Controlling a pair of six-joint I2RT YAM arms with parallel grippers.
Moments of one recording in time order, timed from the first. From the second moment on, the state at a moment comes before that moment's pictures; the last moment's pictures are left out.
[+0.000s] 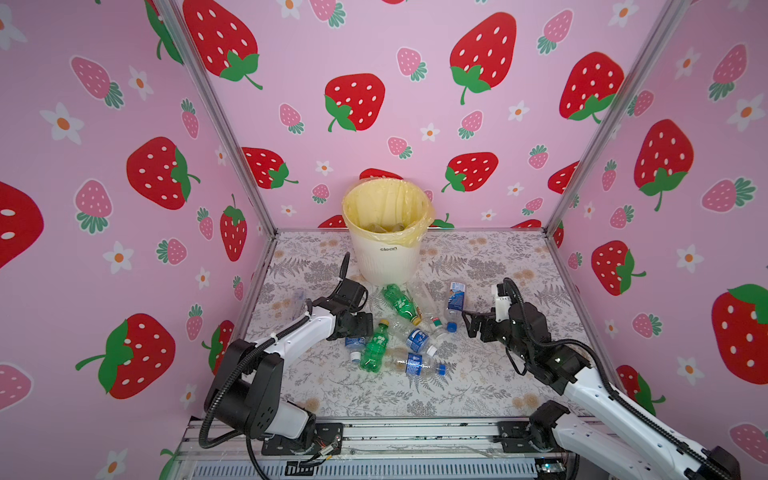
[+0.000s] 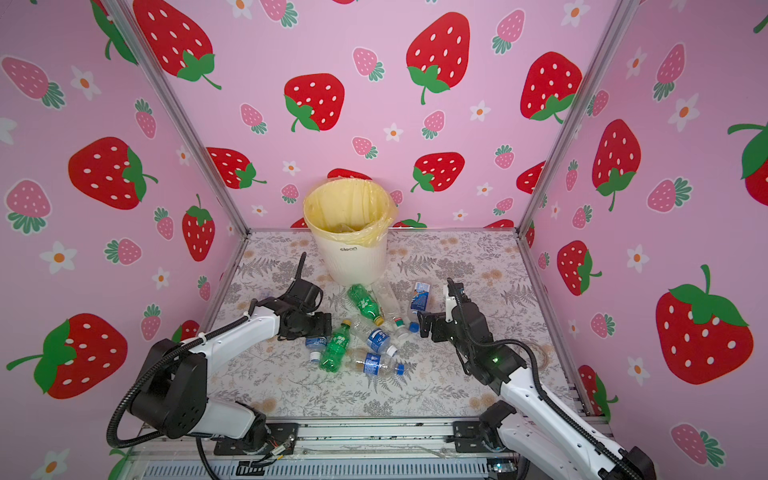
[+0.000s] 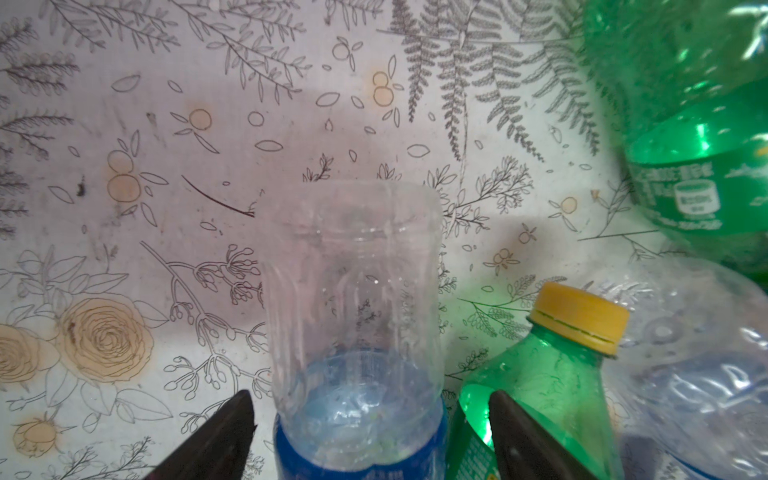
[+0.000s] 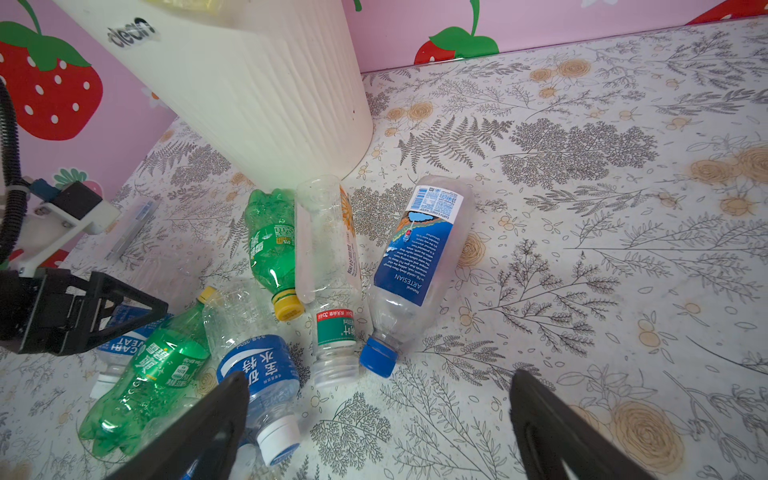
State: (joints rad) left arm -0.40 1.46 0.86 -0.63 -0.03 -0.47; right arm 0.67 0.80 0.56 -0.26 0.12 0.38
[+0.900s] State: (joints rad) left arm -0.40 1.47 0.84 -0.59 -0.05 -0.50; right arm 0.67 0.77 0.55 -0.30 0.14 0.39
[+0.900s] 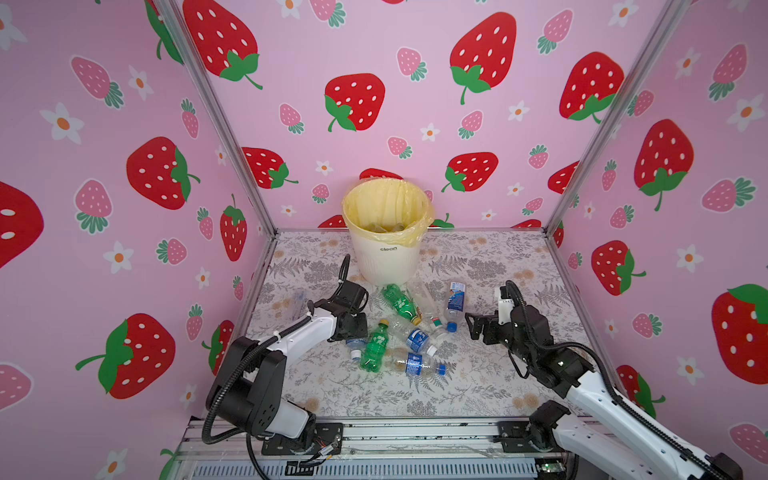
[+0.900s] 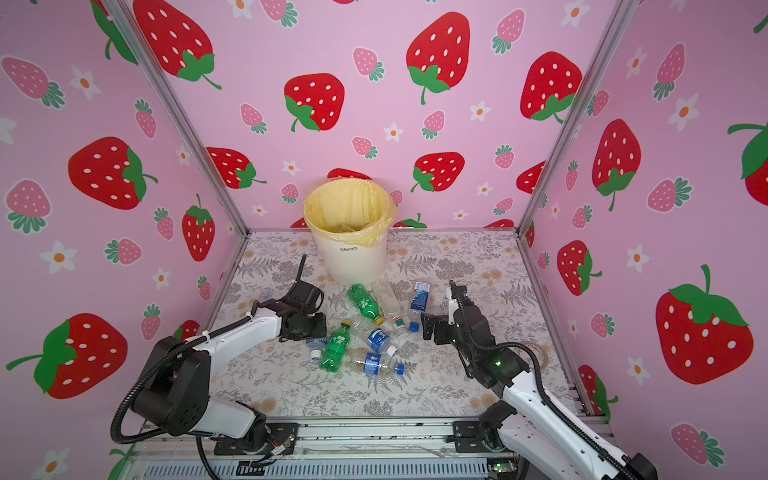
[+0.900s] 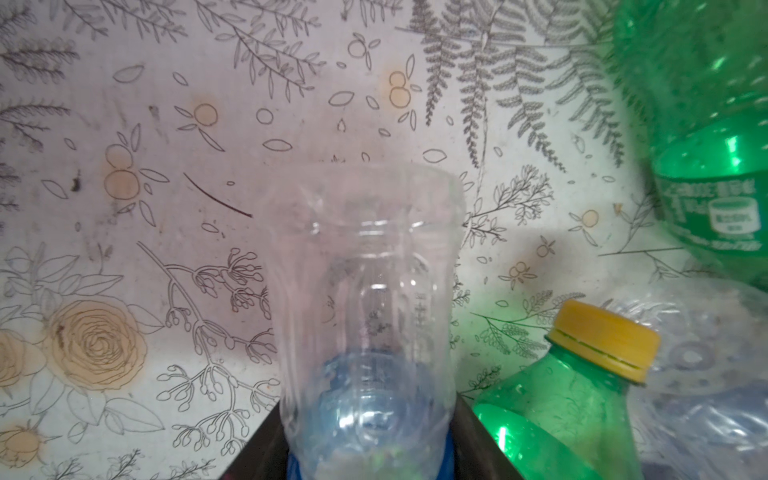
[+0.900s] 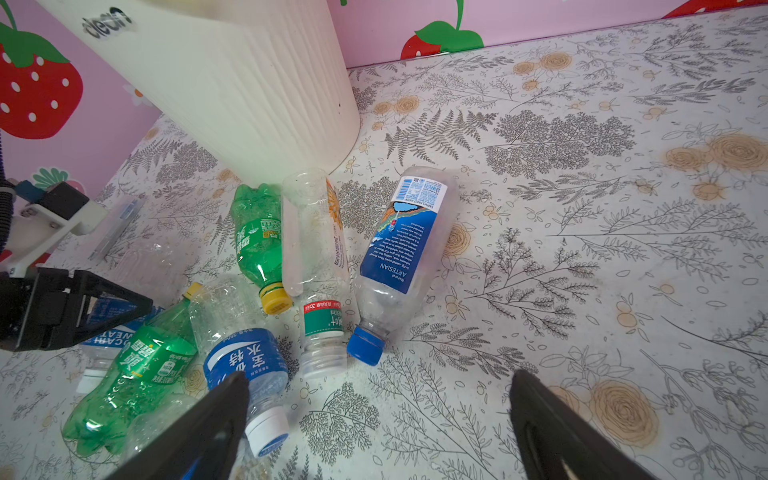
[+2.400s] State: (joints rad) left arm -0.22 1.08 0.93 -0.57 0.25 -0.43; right arm 0.66 0.70 0.52 -0.41 0.15 0.52
